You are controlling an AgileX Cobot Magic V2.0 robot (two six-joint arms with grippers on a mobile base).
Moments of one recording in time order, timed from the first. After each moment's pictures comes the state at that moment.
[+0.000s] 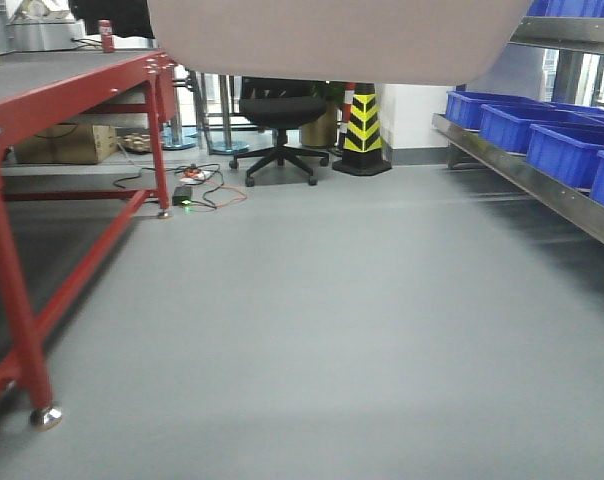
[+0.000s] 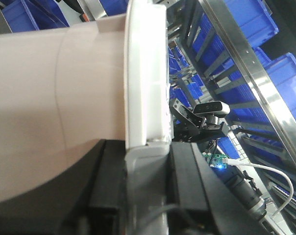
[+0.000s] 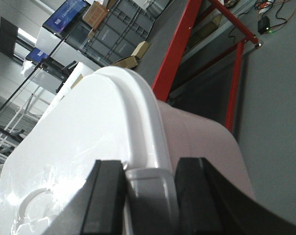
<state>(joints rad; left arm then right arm) 0.00 1.66 -1.45 -1.67 1.15 0.77 -0.19 1.61 -1.35 1.68 0.82 -0.85</state>
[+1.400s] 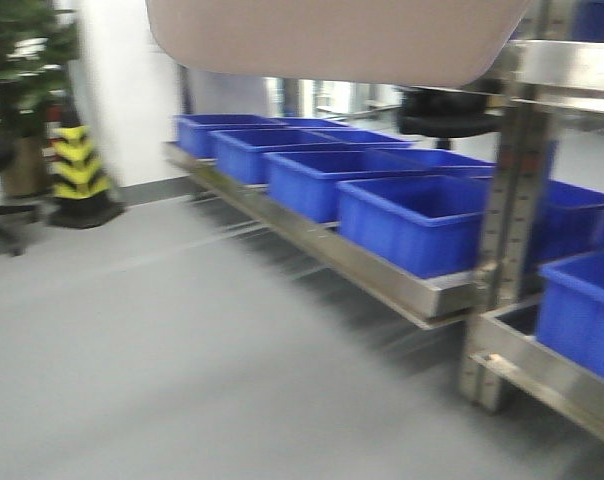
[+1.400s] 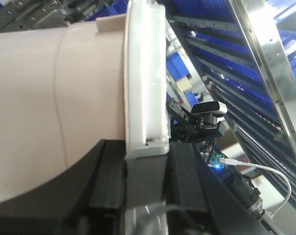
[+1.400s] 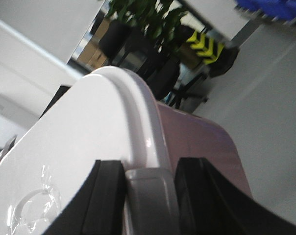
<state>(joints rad) 0.00 1.65 -1.45 -1.67 1.15 0.77 -0.19 1.61 -1.35 1.68 0.81 -0.85</state>
